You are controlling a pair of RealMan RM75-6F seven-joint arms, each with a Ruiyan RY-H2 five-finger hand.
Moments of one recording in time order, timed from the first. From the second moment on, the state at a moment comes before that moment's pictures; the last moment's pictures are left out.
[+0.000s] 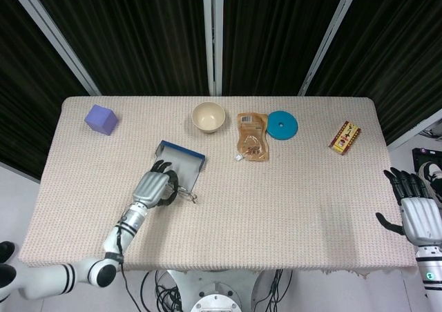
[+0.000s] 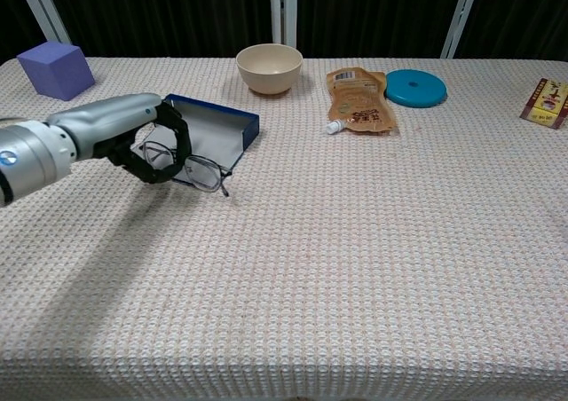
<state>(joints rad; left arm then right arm) -0.68 -1.61 -0.12 -1.48 1.11 1.02 0.23 0.12 -1.11 0.07 -1.52 -1.47 1.41 0.09</state>
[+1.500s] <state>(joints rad) -0.28 -1.23 -0.08 -1.53 1.28 1.50 0.13 0.14 -1.05 0.08 -1.51 -1.52 1.42 0.22</state>
